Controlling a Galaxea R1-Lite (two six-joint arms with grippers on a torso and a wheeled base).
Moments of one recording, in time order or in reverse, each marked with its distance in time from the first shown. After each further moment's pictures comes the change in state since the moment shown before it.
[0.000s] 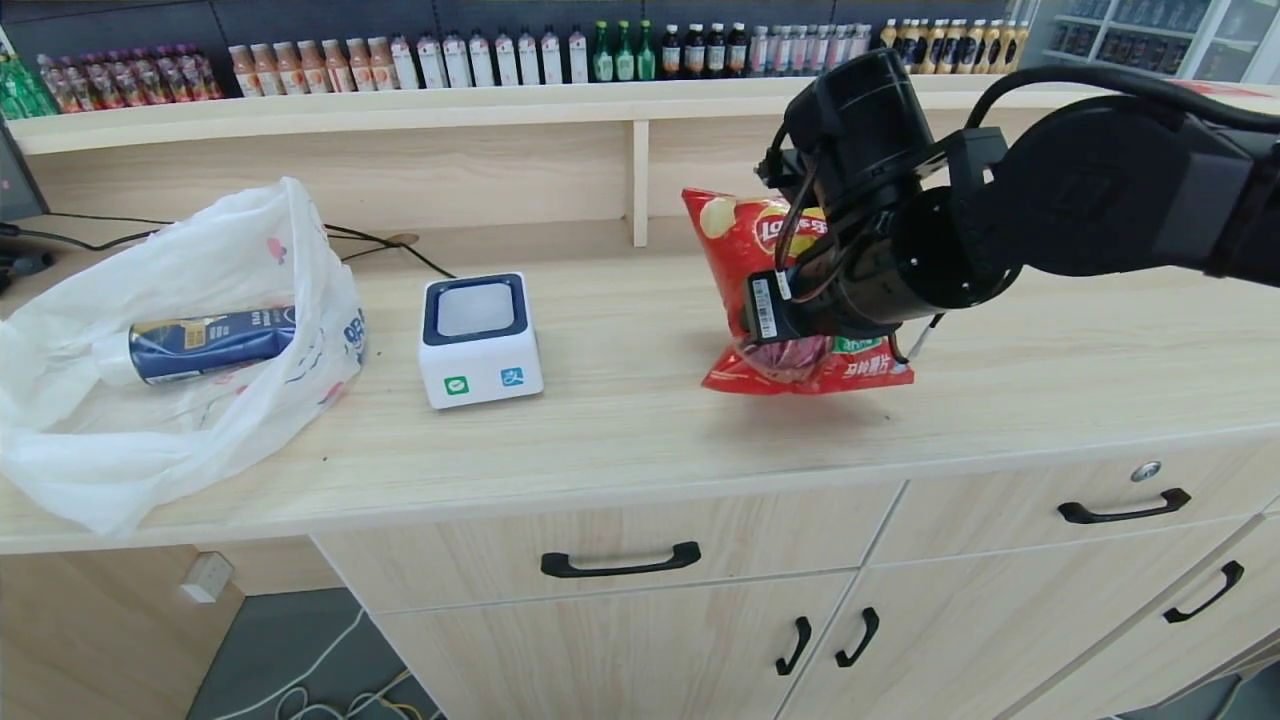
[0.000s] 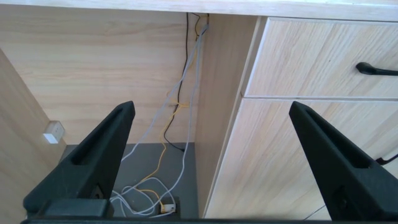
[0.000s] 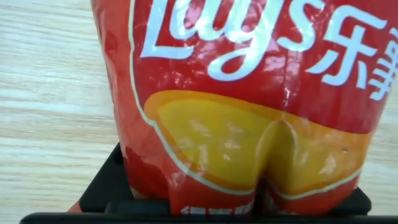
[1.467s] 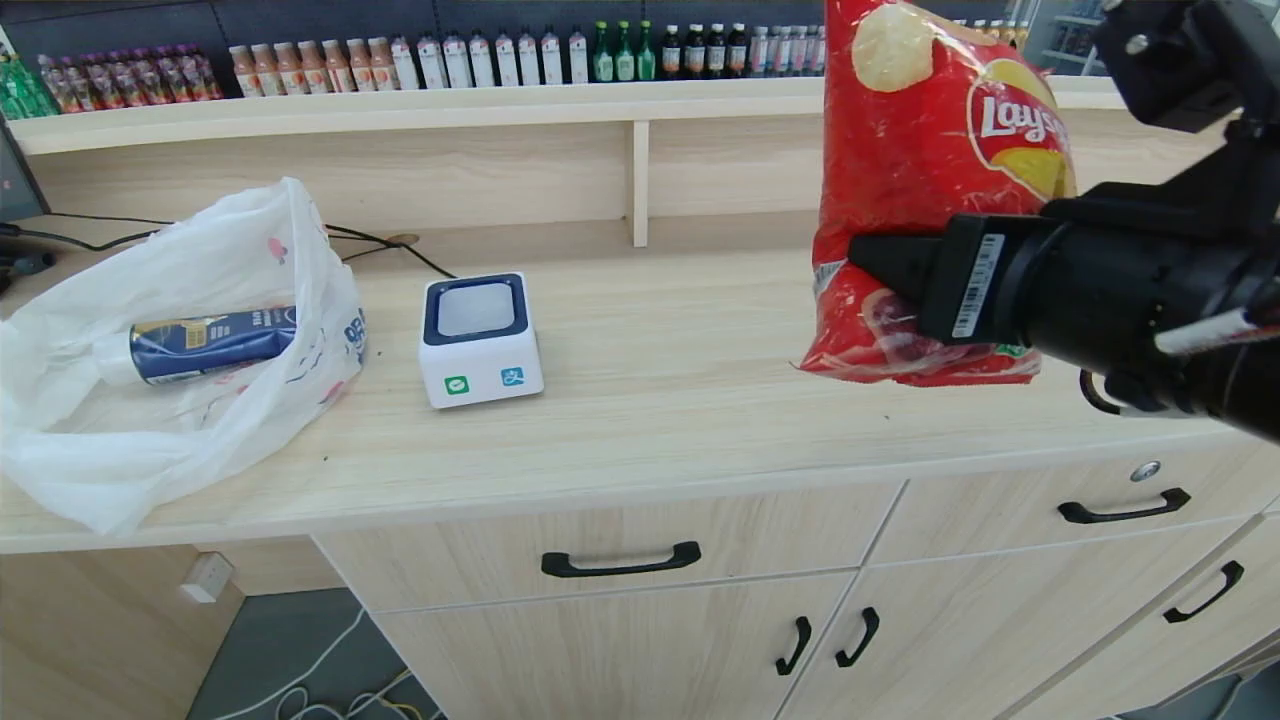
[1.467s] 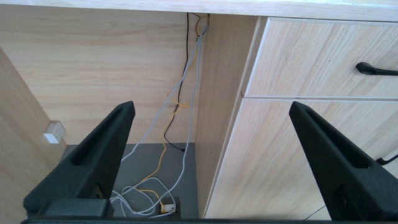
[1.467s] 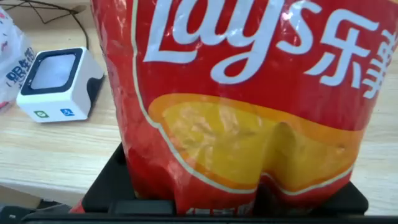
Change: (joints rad) left arm 0.001 0.000 0.000 0.000 0.000 0.000; right arm 0.164 -0.593 0.889 -0.835 -0.075 -0.073
